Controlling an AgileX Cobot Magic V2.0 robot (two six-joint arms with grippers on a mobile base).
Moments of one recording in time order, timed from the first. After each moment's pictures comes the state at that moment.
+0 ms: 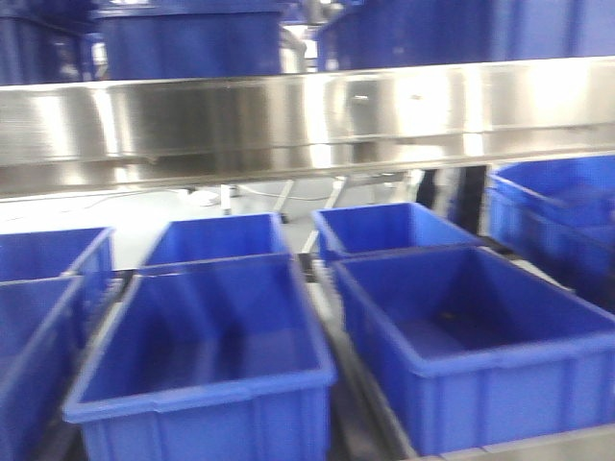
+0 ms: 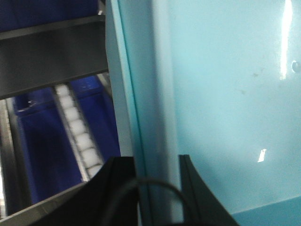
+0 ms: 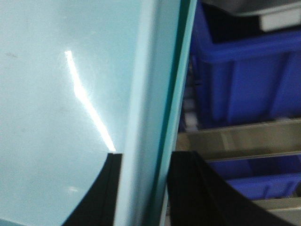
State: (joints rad) left arm -0.44 1.43 -1.85 -0.06 1.05 -0.10; right arm 0.43 1.39 -1.79 -0.05 1.05 0.31
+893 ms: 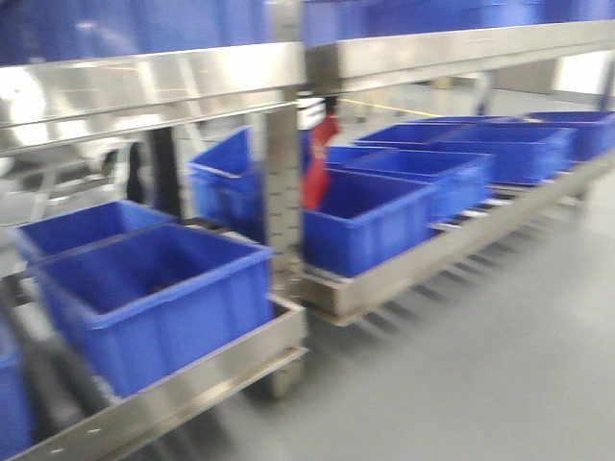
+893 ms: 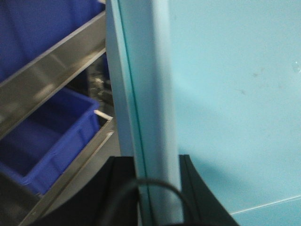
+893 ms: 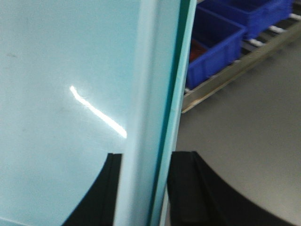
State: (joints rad) left arm -0.44 1.43 -1.85 -0.06 1.05 -0.10; right arm 0.43 1.39 -1.79 -0.05 1.05 0.31
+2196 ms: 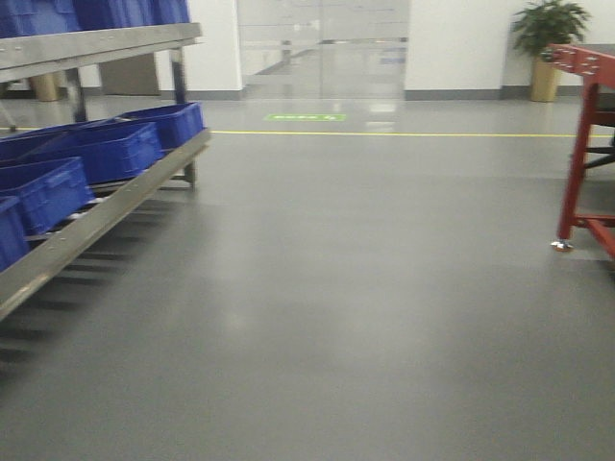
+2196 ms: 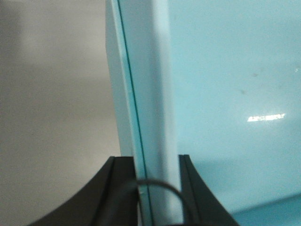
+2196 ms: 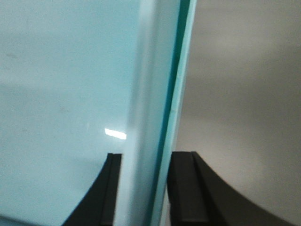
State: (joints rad) left arm -0.44 1.43 -1.85 -0.06 1.05 -0.10; right arm 0.43 1.39 -1.79 -0.05 1.05 0.31
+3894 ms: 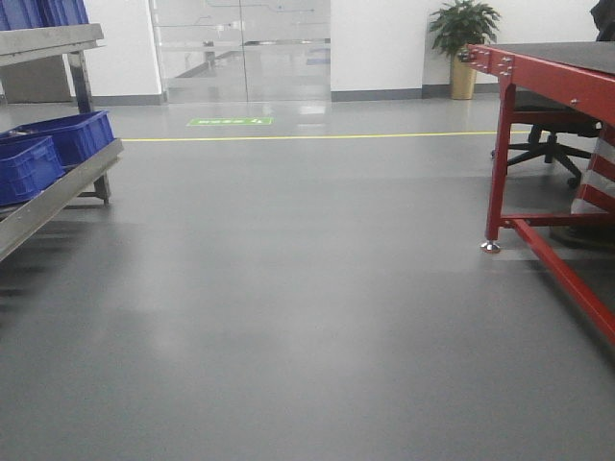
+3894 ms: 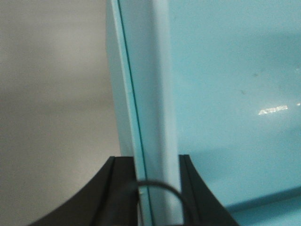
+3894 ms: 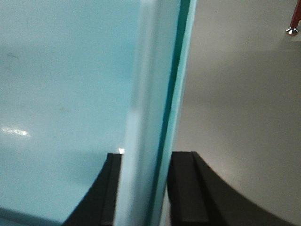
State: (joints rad) left arm -0.44 1.43 -1.85 -0.06 1.05 -0.10; right arm 0.43 1.39 -1.79 -0.05 1.05 0.31
